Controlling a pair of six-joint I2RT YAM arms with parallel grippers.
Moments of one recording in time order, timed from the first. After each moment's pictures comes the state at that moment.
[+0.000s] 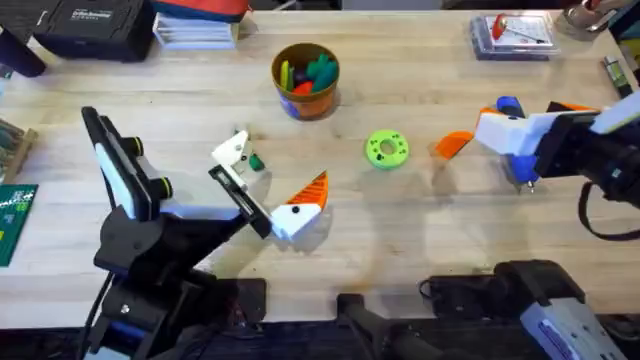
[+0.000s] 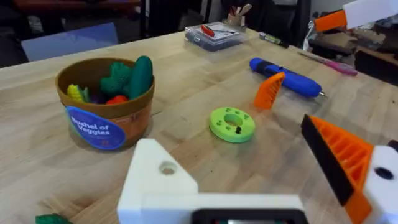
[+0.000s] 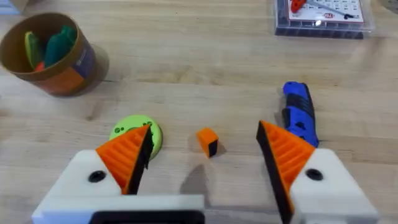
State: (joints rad) left arm -0.29 0.01 0.01 -0.06 0.56 -0.14; right arm 0.00 0.54 0.74 -0.78 -0.06 0.02
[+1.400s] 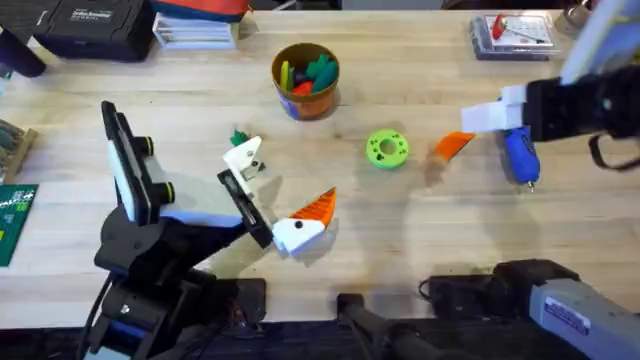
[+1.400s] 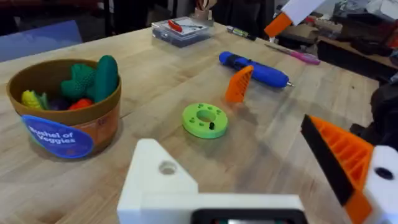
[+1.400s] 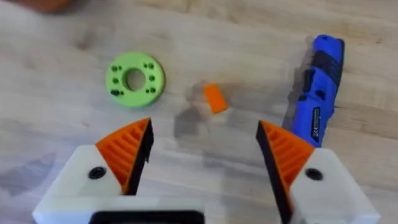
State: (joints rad) left arm -0.29 0.01 0.01 -0.06 0.70 -0.14; right arm 0.03 1.02 1.09 -1.10 -0.08 -0.09
